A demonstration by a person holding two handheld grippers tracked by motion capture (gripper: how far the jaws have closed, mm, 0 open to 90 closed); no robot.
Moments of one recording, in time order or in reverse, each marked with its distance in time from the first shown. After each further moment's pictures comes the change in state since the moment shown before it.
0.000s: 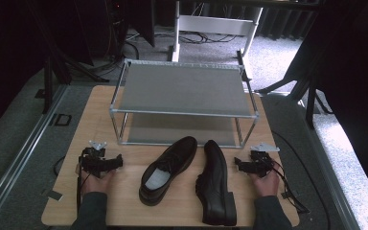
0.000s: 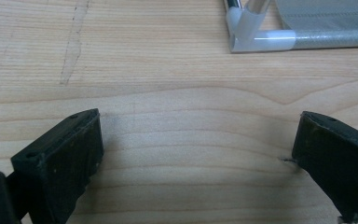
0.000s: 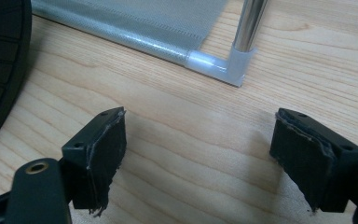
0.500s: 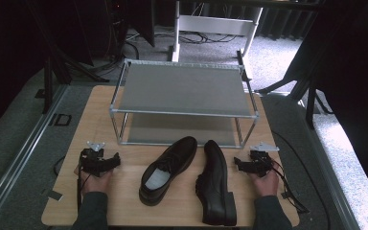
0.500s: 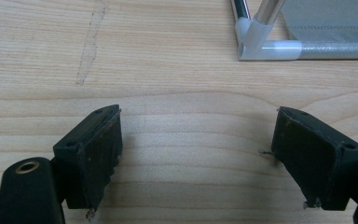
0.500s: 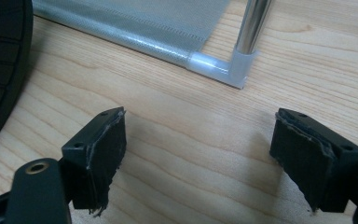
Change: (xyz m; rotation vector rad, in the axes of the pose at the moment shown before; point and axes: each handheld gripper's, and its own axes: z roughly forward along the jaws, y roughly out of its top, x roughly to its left) left arm 0.000 -0.003 -0.004 -0.035 0.026 -0.028; right arm 0.001 0.001 0.001 0.001 0.003 -0.001
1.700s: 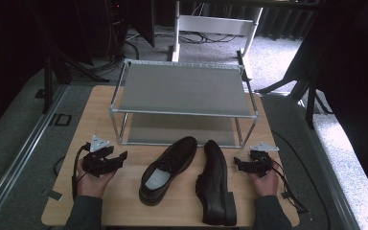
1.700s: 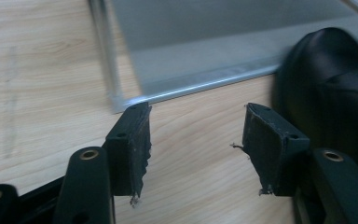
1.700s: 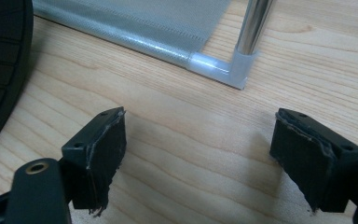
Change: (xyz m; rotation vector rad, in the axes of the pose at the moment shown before) left arm -0.028 0.034 -0.084 -0.081 -0.342 0.174; right arm 0.000 0.000 0.000 0.000 0.001 0.001
